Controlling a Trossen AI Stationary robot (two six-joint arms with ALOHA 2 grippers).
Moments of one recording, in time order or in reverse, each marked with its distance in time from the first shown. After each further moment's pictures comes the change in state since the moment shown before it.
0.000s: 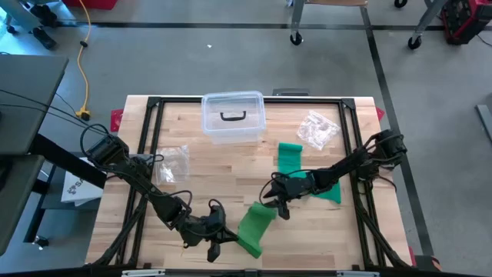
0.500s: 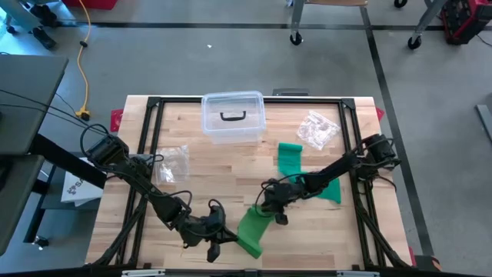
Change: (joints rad) left arm -0.002 0.000 0.000 0.003 0.002 -0.010; right arm 0.013 0.136 0.131 -0.168 -0.108 -0.122
